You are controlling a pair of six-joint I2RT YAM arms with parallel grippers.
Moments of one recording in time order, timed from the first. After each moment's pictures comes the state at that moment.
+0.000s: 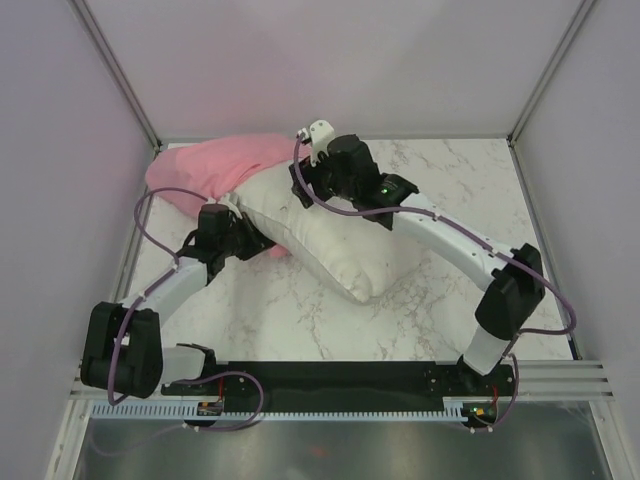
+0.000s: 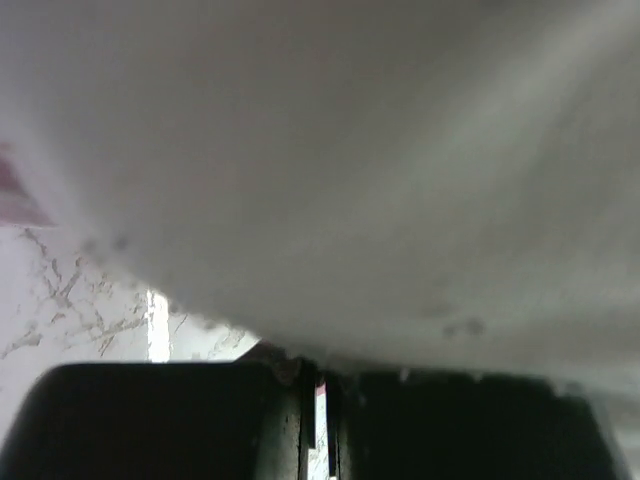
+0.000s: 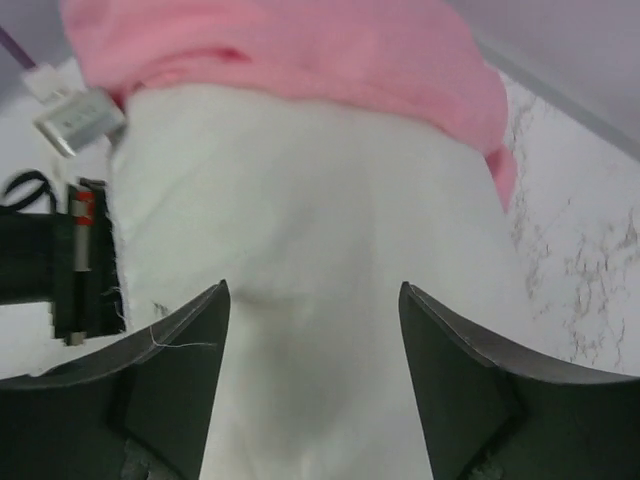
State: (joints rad) left arm -0.20 1.29 0.66 -0.03 0.32 -0.69; right arm 0.77 1.75 1.64 -0.32 0.06 0.05
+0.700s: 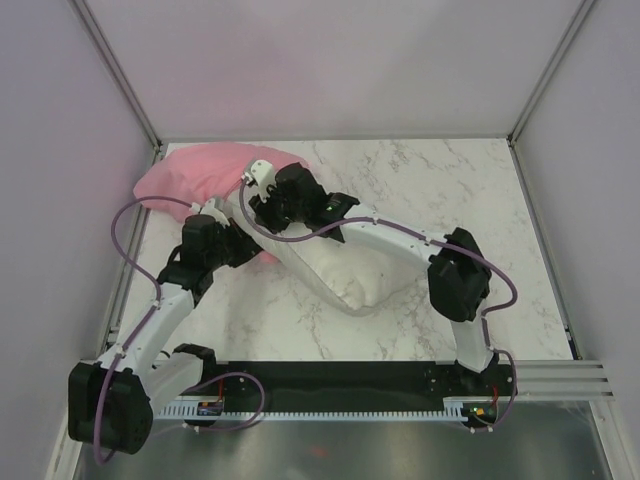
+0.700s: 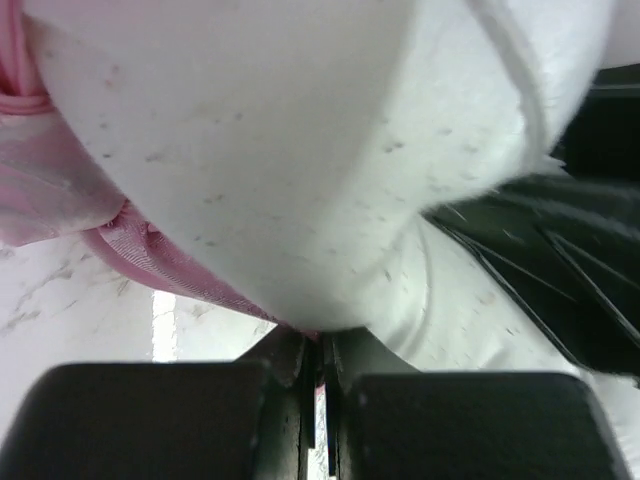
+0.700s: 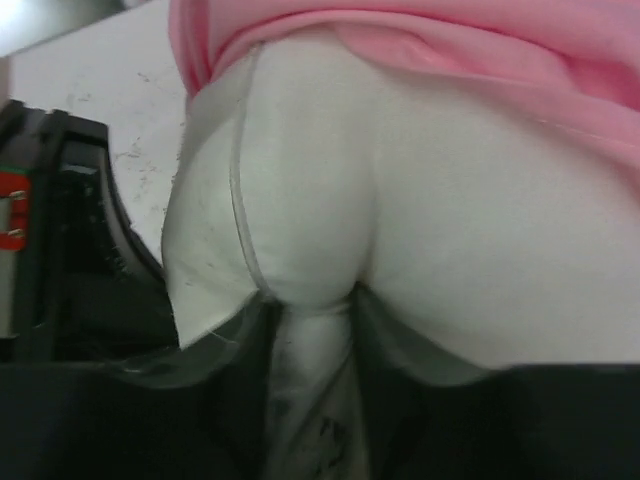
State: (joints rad) left arm -0.21 0.99 0.60 -0.14 0.28 -0.69; right arm 0.90 1.97 1.72 -0.21 -0.13 -0.07
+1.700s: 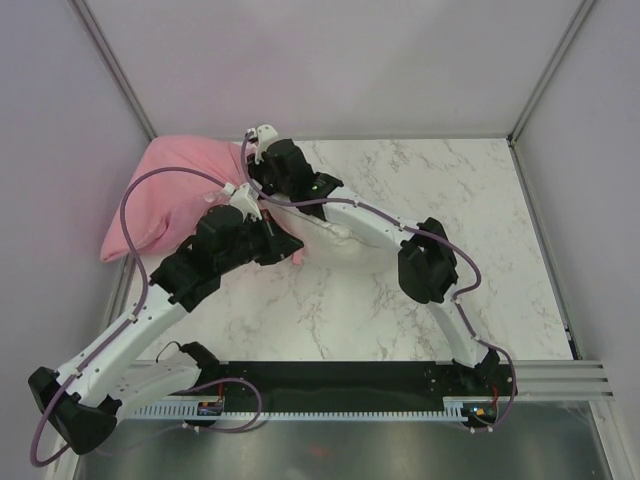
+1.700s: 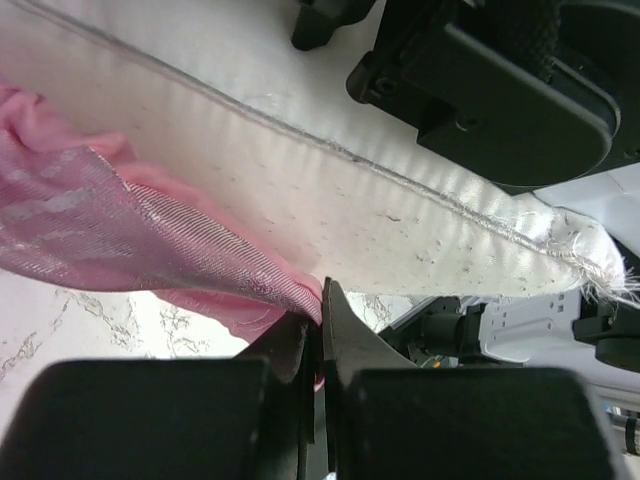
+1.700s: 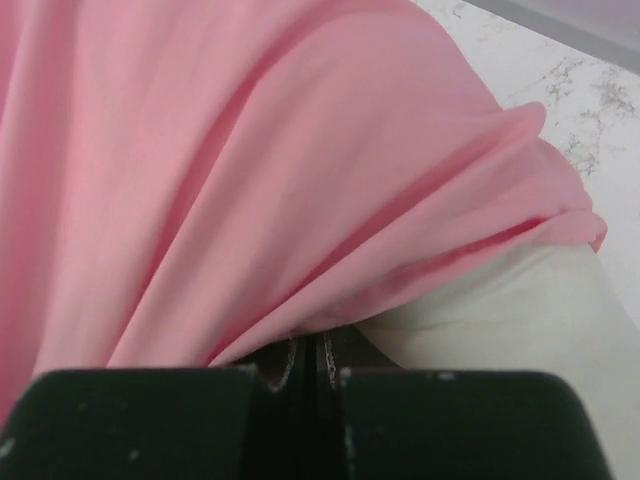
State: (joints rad) left arm -0.66 0.92 0.94 -0.42 0.13 -0.77; right arm 0.86 2.31 2.16 -0.17 -0.03 0.26
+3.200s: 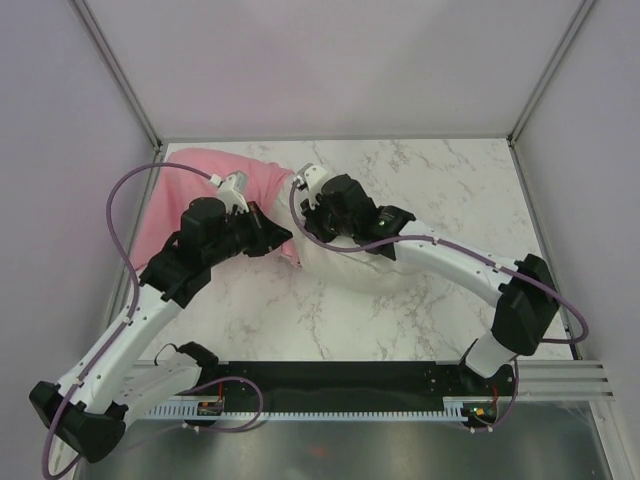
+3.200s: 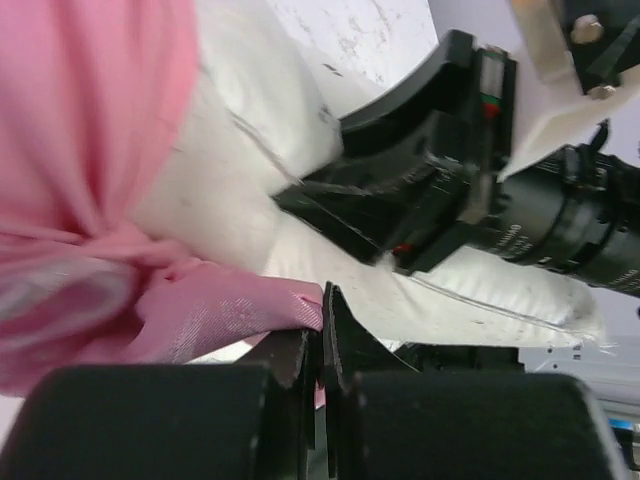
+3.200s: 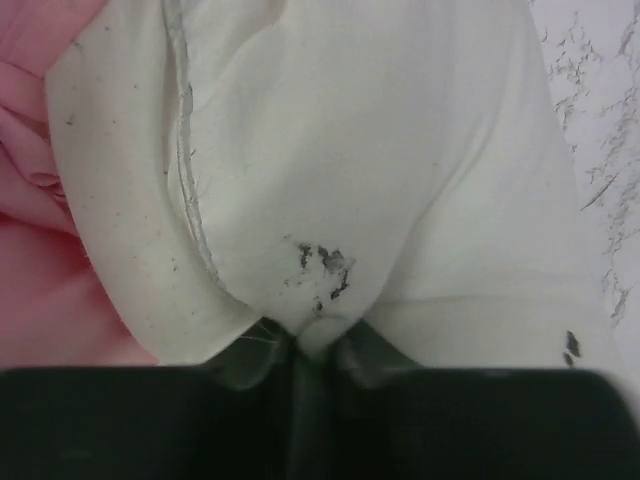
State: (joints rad) left arm -0.53 0.89 0.95 -0.44 0.20 -0.69; right arm 0.87 1.58 1.32 -0.30 0.03 0.04
